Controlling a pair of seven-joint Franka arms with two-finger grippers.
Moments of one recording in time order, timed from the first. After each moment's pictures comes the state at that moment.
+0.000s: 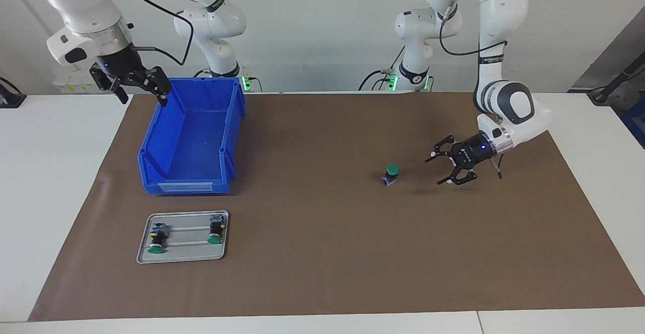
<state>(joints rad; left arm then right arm) 0.01 0.21 0.12 -2.11 -1.26 1.93 1.77 0.10 -0.07 -0.14 -1.63 -0.04 1.57 0.07</state>
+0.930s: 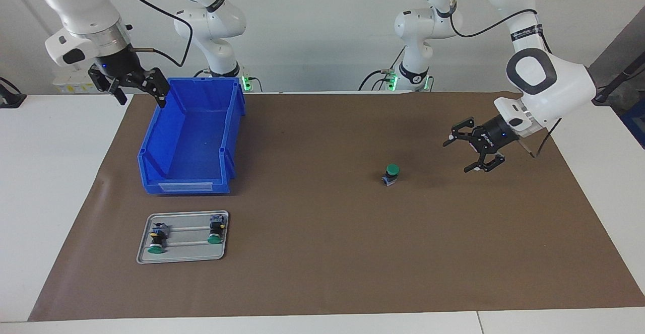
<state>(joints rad) -0.04 0.07 0.10 -1.95 -0.64 1.93 0.89 0.10 -0.07 -0.14 -1.64 -0.04 1.57 0.07</state>
